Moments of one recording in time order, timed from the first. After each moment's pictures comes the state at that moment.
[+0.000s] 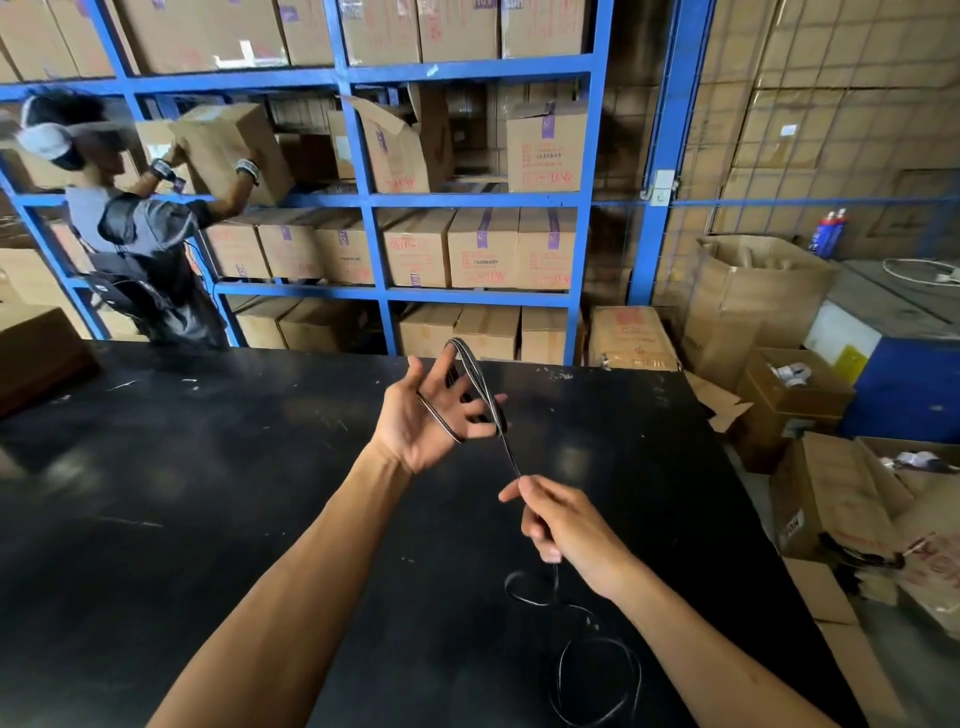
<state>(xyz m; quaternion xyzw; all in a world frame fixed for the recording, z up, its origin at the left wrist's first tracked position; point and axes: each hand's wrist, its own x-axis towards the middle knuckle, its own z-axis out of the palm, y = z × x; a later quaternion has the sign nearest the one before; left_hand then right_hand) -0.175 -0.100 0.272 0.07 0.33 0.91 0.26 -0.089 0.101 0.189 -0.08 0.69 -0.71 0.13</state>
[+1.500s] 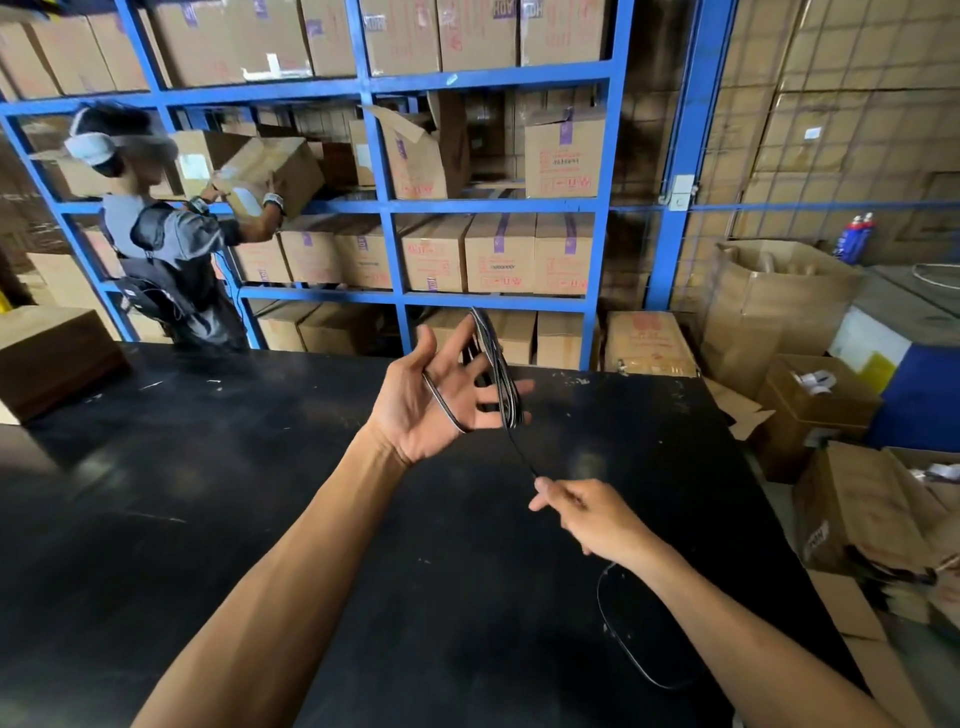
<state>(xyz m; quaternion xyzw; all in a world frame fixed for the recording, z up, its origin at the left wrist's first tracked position) -0.158 -0.119 0.311 0.20 0.34 0.87 0.31 -0.117 0.119 0.184 -0.08 0.88 -0.47 0.07</state>
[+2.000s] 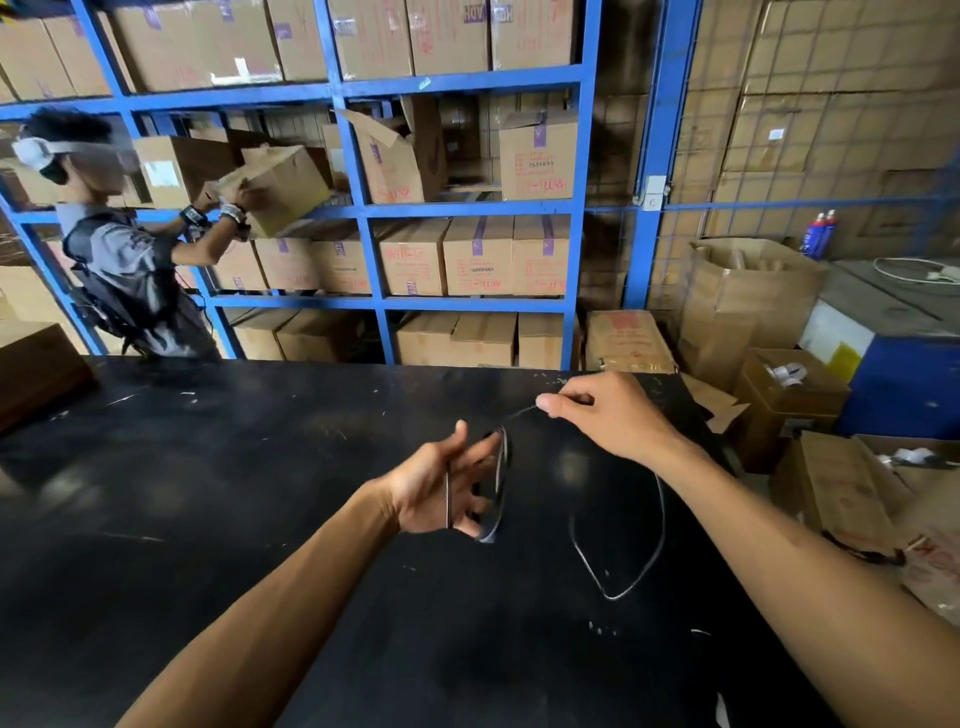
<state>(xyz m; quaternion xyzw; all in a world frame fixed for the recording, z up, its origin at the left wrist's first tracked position) -0.146 -0.107 0.241 0.05 0.53 0.73 0.43 -0.156 0.149 0.289 -0.13 0.91 -0.36 -0.13</state>
